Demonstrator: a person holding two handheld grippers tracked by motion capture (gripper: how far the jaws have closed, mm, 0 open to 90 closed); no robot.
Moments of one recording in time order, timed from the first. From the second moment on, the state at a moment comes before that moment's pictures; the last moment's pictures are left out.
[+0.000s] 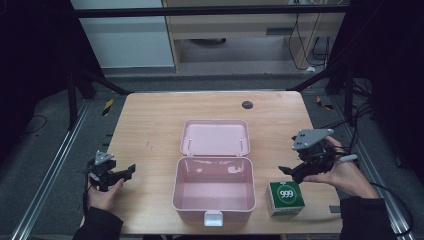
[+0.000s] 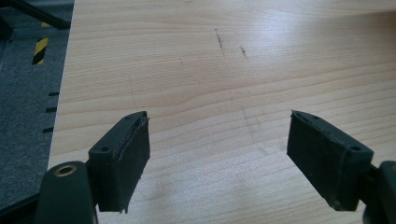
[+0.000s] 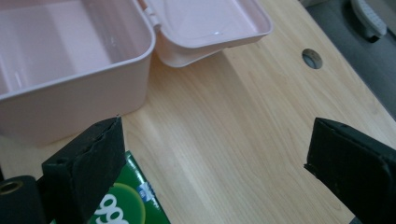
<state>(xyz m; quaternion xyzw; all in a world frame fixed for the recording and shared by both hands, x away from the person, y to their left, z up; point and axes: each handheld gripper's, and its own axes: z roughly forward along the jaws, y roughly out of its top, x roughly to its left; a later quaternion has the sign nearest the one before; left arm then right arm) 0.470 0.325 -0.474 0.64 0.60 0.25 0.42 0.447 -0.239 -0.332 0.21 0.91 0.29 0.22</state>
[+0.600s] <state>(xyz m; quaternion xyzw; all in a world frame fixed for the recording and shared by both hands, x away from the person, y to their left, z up) 0.471 0.323 -0.475 0.64 0.59 0.25 0.42 0.432 -0.231 -0.340 0.15 0.95 0.23 0.16</state>
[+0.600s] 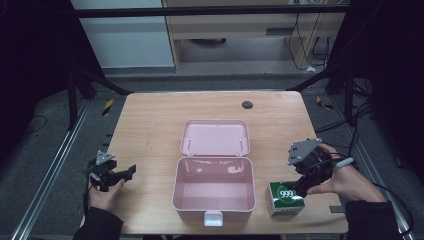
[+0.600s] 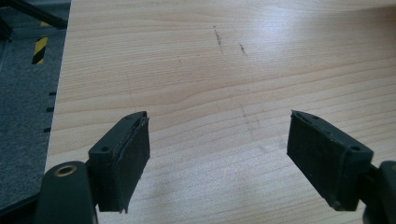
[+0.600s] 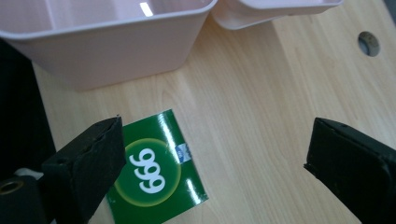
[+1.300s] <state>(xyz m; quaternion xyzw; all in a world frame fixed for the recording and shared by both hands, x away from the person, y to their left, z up) 0.471 0.323 -0.475 0.64 0.59 0.25 0.42 0.425 -0.230 -0.364 0.11 0.97 0.20 0.12</state>
